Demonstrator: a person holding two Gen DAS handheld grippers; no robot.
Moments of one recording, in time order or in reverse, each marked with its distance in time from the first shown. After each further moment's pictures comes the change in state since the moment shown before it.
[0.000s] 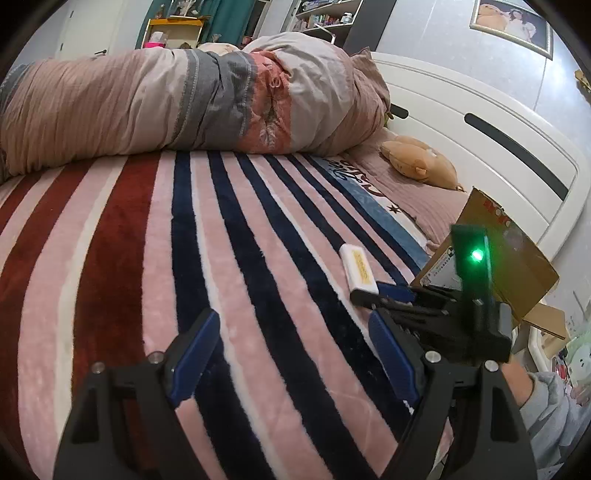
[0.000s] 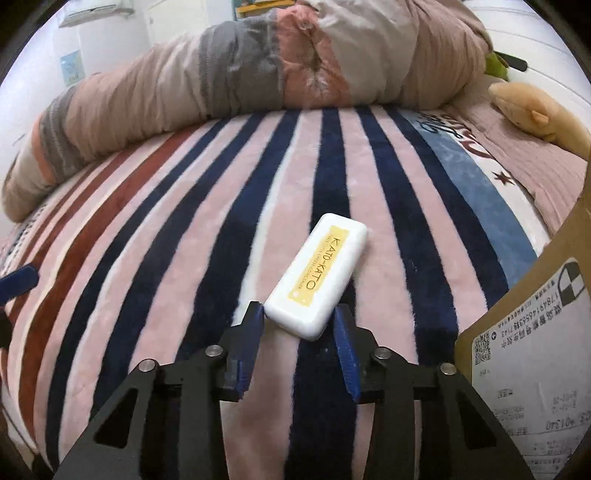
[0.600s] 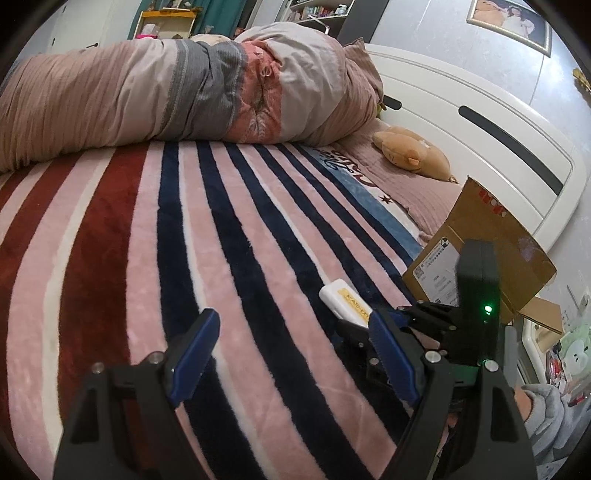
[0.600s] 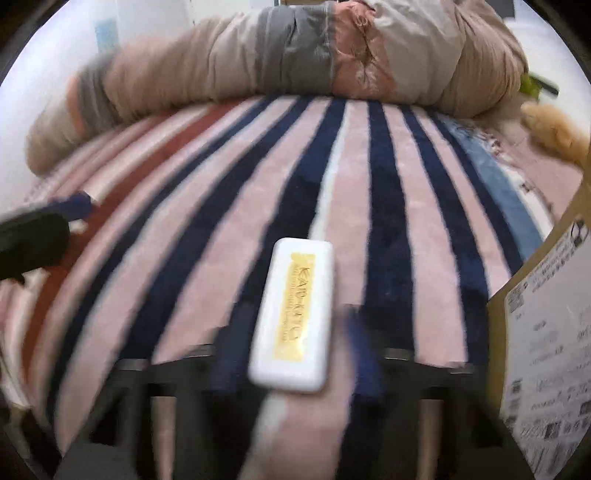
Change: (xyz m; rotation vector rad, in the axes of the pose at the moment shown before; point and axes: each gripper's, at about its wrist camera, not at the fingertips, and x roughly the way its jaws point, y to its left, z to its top) left arm 0.006 -0.004 0.000 0.005 0.040 -0.034; right arm -0.004 0.040 -0.032 -0.130 0.022 0.001
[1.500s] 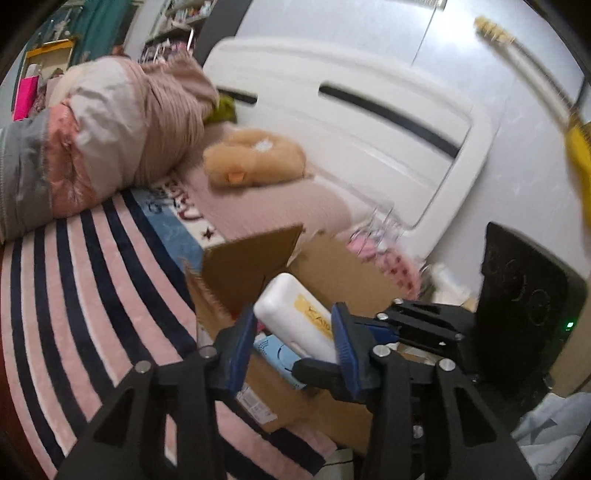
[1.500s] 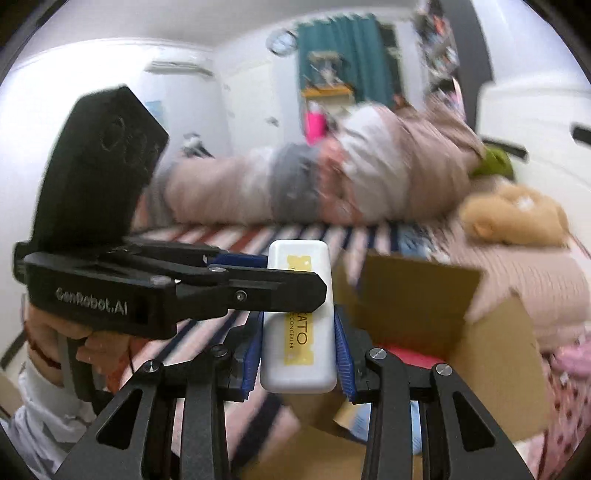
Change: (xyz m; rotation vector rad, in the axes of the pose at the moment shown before) left arm 0.014 -0.232 0.083 0.258 0.063 -0.320; right arm -0.223 -0.105 -0.011 0.022 -0.330 0.150
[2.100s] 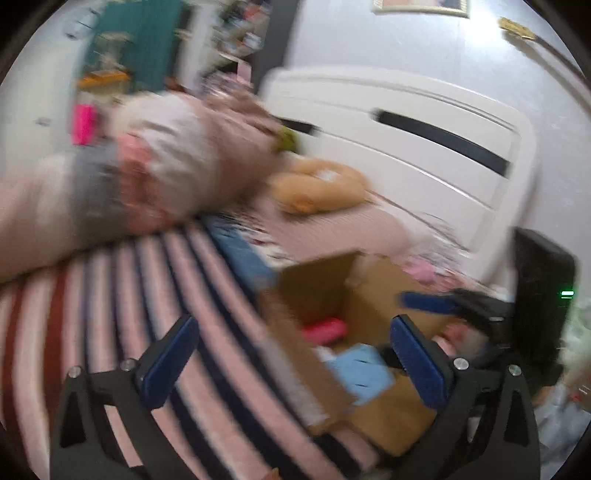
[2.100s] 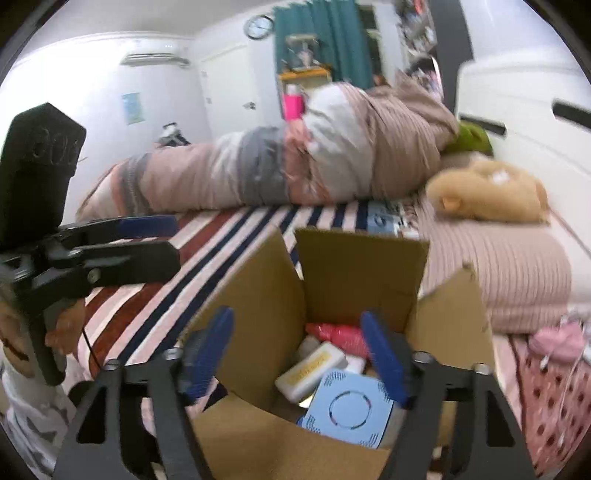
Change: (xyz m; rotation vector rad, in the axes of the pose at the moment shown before) left arm -0.060 -0.009 -0.022 -0.036 -0.176 0.373; right arm -0.019 -0.038 -0.003 -0.006 0.021 -0.029
